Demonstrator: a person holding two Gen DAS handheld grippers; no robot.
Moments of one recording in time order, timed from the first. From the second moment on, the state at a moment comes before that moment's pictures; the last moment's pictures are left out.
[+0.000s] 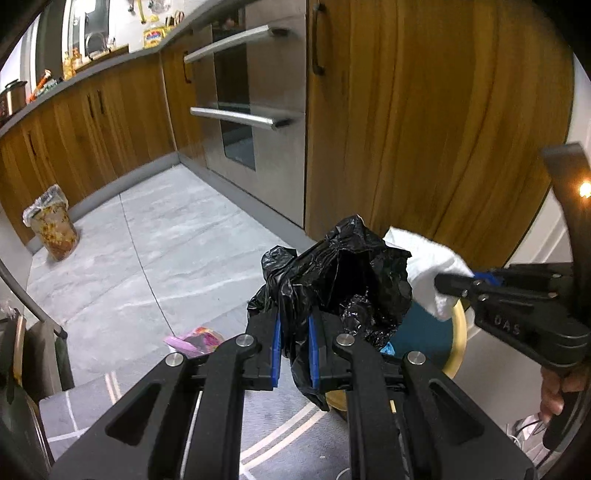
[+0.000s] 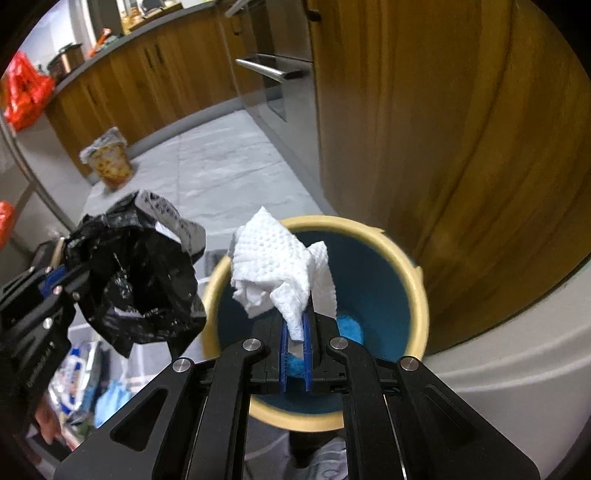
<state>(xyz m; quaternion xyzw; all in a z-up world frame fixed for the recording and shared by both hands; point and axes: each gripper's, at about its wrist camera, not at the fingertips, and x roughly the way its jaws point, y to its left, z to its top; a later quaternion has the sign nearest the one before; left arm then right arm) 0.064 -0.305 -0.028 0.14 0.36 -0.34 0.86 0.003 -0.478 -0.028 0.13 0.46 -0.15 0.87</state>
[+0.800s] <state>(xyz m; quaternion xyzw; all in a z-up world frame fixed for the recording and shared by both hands) 0.078 -0.319 -0.063 0.13 0.39 -0.35 0.84 0.005 -0.484 -0.034 0.10 0.47 -0.18 0.86</state>
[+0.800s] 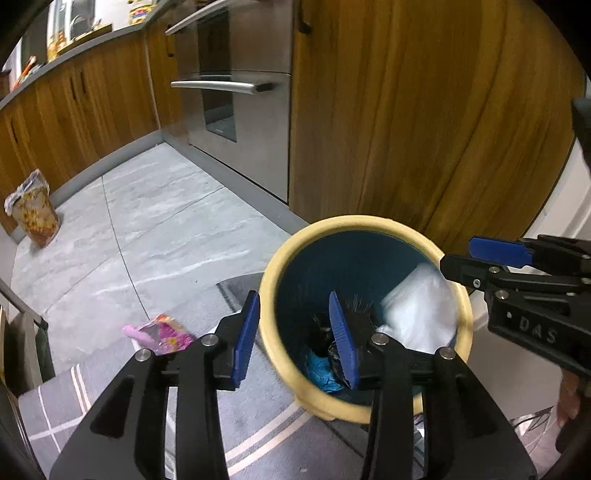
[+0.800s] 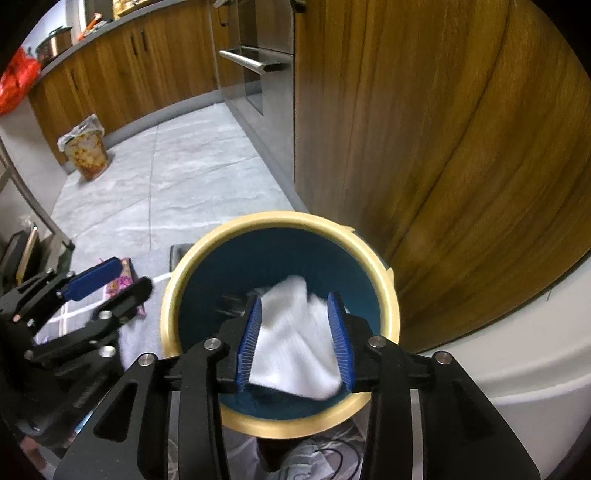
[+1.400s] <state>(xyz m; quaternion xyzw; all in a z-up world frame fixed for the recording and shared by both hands) 0.116 -0.123 -0.055 0.09 0.40 -0.22 0.88 0.032 -0.392 -0.028 0.06 0.44 -0.07 0.89</state>
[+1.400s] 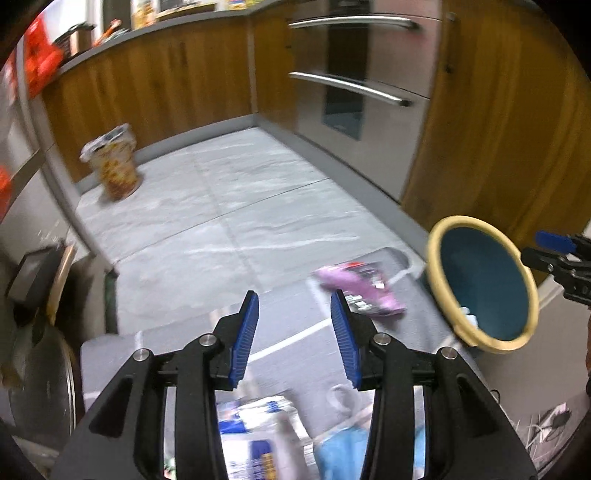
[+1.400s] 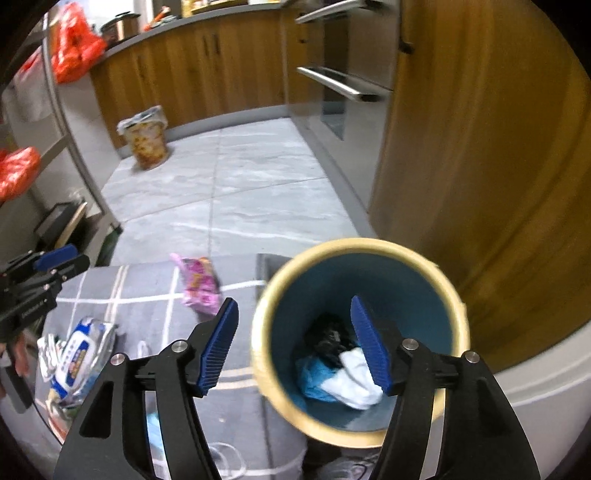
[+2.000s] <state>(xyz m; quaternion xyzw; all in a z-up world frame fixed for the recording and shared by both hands) 0.107 -0.033 -0.113 0.04 0.52 -0.17 0.83 0.117 -0.303 -0.088 0.05 0.48 -0.03 0.88</state>
